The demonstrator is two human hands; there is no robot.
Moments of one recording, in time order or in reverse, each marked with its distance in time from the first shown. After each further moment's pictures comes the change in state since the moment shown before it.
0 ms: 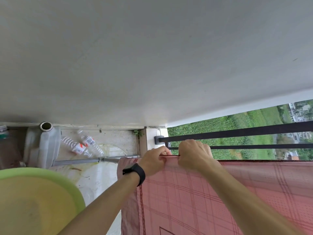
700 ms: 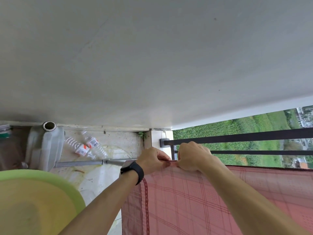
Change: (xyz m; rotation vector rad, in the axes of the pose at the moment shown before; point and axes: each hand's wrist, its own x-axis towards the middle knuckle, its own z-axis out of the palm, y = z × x) left_hand 0.013 -0.037 -0.015 -0.150 0.017 -0.040; right_hand 0.052 -0.012 0.025 -0.016 -0.114 -0.003
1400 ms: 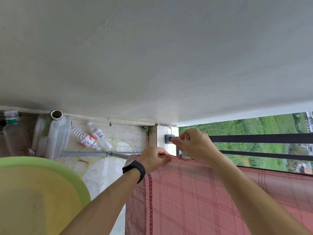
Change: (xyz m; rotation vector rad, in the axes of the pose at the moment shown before) left_hand -0.004 -0.028 -0.002 0.102 0.069 -0.074; right_hand 0.017 -0.006 0.001 0.723 0.186 -0.034
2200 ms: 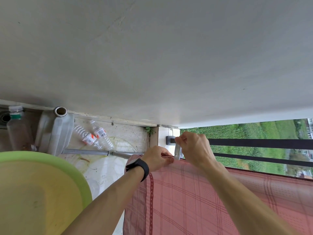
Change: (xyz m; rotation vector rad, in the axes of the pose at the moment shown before) left_hand 0.007 -0.004 0.005 -0.087 -0.005 -0.005; right_hand 0.015 0.016 0.030 -0.236 0.218 -0.232
